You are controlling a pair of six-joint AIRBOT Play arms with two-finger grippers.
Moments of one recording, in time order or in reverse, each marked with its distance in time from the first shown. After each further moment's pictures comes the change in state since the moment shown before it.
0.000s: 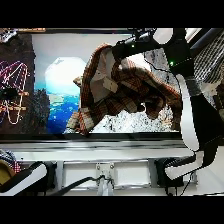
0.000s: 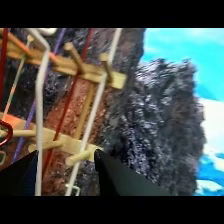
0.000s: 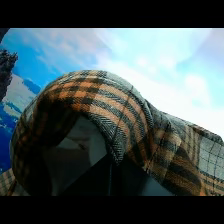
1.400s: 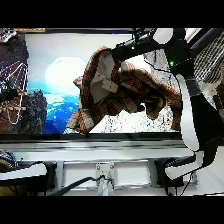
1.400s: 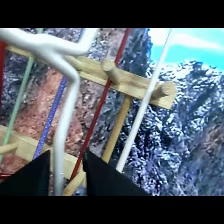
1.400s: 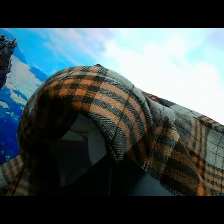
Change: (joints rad) left arm 0.087 -0.271 0.121 0.029 0.049 0.011; right arm 0.000 0.000 -0.001 0.026 0.051 -0.010
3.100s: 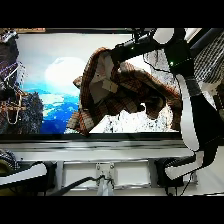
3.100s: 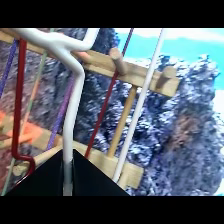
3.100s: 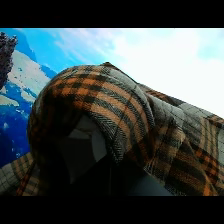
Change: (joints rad) left arm -0.025 0.066 0.001 -0.007 -0.050 0.067; right arm 0.000 0.000 0.000 0.031 0.013 0.004
